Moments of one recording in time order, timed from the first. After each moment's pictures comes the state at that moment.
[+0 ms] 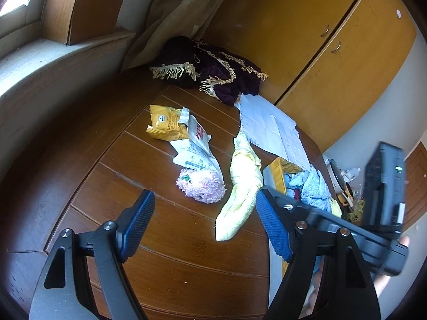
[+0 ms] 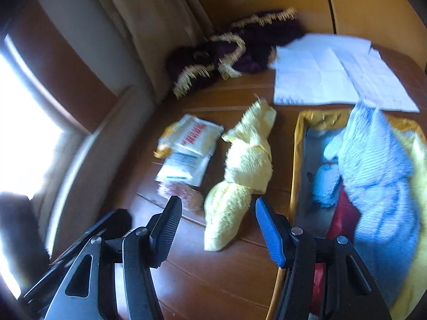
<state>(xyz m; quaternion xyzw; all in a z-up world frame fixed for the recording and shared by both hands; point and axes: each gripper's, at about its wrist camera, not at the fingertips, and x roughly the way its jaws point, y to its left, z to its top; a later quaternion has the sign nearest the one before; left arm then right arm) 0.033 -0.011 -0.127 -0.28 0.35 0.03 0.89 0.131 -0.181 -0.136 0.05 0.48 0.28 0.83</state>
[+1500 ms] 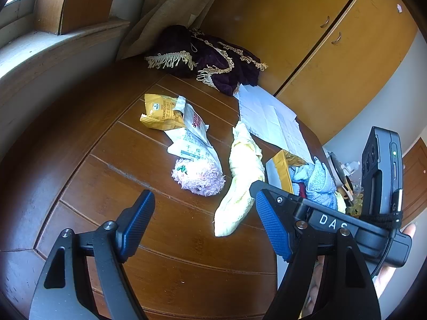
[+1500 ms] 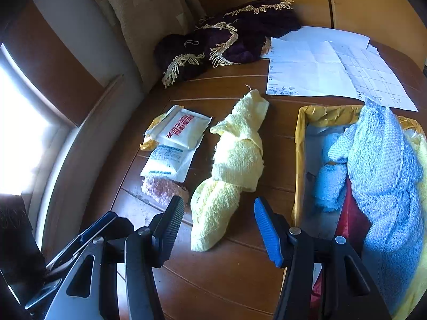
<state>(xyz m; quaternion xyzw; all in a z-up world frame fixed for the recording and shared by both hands) 0.039 -0.016 -0.138 -0.28 0.36 0.02 0.89 0.135 -0.178 -0.143 0.03 0.49 0.26 0.83</state>
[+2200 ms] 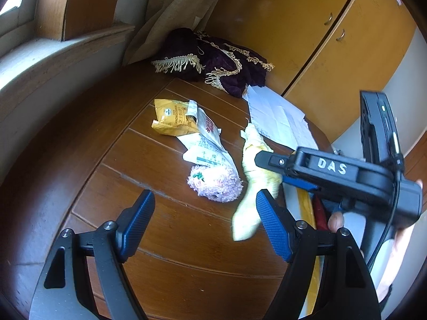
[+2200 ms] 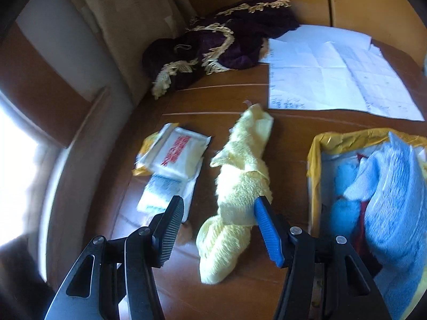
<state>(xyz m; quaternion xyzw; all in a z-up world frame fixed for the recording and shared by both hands) 0.044 -0.009 -0.143 -0.25 0.37 0.04 0.90 0.174 -0.157 -0.142 0.03 0.50 0.23 0.83</state>
